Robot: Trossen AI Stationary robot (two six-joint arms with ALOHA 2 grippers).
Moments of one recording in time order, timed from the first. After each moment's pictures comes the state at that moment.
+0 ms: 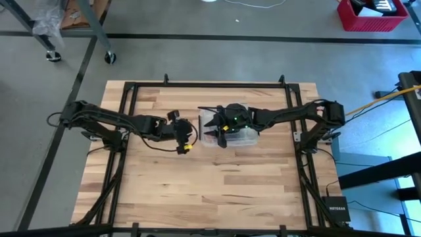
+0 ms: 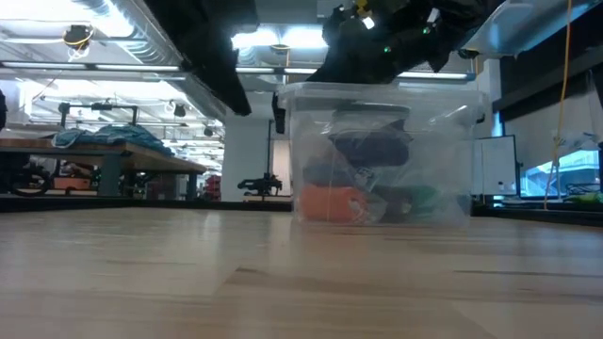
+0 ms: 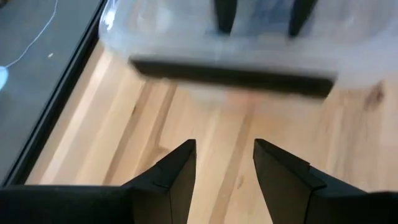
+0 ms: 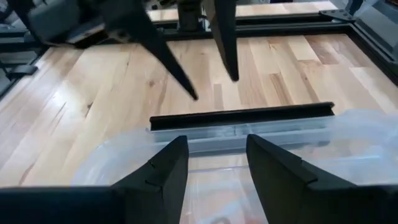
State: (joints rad) left arm -0.09 1.38 1.01 -0.54 -0.48 -0.18; right arm -0.12 1.66 0.98 0.22 -0.18 -0.02
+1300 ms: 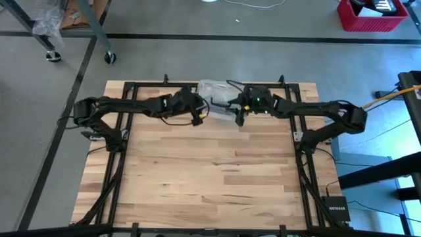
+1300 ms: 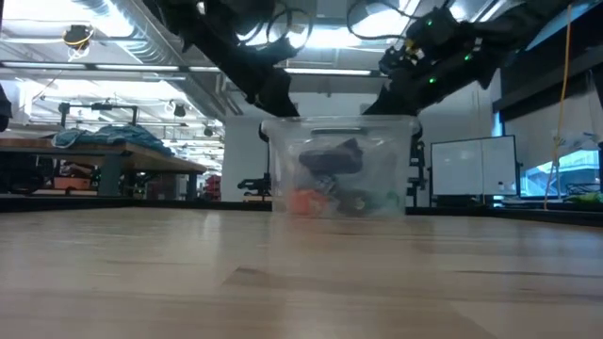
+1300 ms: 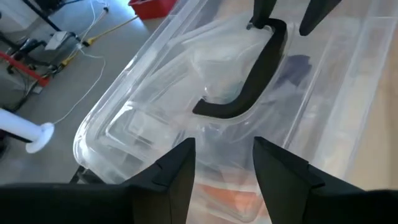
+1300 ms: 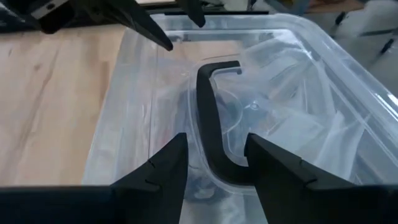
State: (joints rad) left arm 0.27 1.53 1.01 -0.04 -0.33 0.23; right arm -0.43 1.38 0.68 0.18 -0.13 -0.13
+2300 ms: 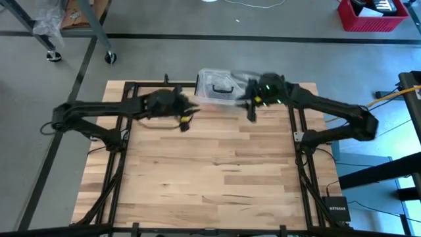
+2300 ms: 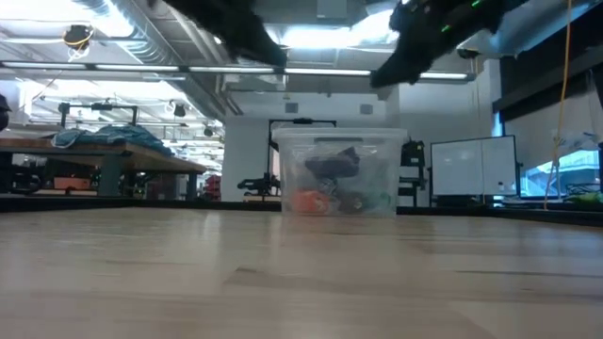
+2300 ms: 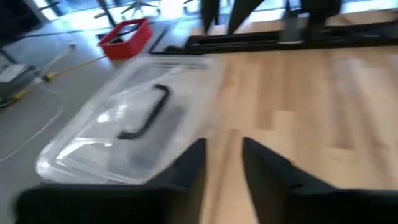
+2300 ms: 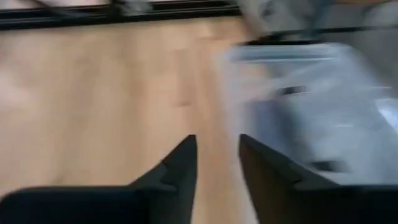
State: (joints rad) left arm 0.23 1.28 1.00 -0.13 -0.16 0.18; right arm -0.51 1.24 1.01 -0.33 -0.25 -0.23
